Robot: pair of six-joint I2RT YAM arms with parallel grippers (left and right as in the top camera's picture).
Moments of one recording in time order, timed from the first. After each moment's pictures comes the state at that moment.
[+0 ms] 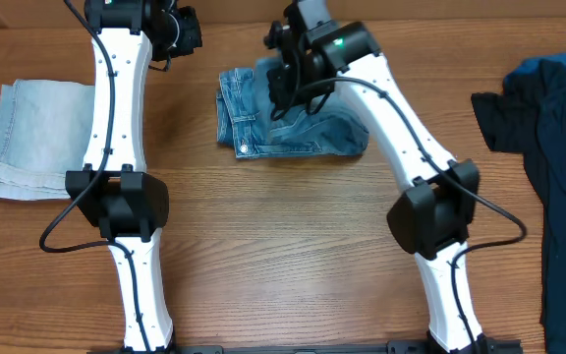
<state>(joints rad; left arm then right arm) -0.04 2.39 2.63 -1.27 0.18 -0.26 0.48 2.34 2.37 -1.15 -0.32 0.10</state>
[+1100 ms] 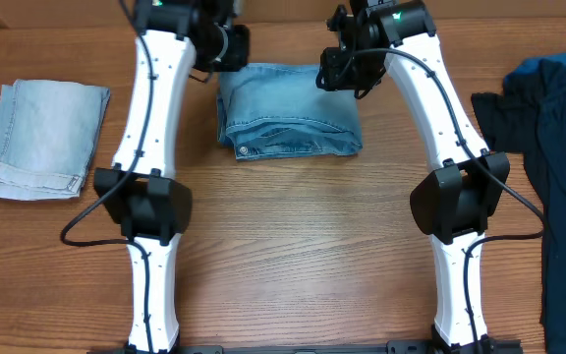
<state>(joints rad) -0.20 2.40 2.63 -1.35 0.31 -0.14 0.29 2.38 2.46 -1.32 -0.30 0.14</state>
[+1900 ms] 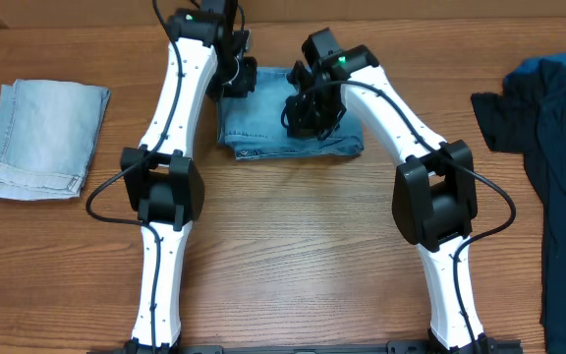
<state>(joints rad) -0.21 2.59 2.62 -1.38 0.19 -0.13 0.41 2.37 2.09 -1.11 -0.45 0.23</state>
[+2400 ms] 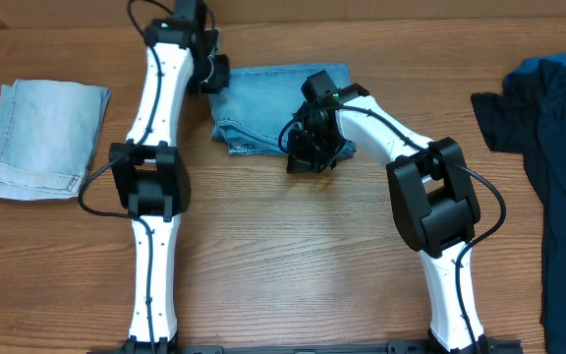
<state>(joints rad) -0.09 2.70 2.67 -1.27 0.16 -0.13 0.43 2.33 1.76 -0.93 -0.53 0.43</state>
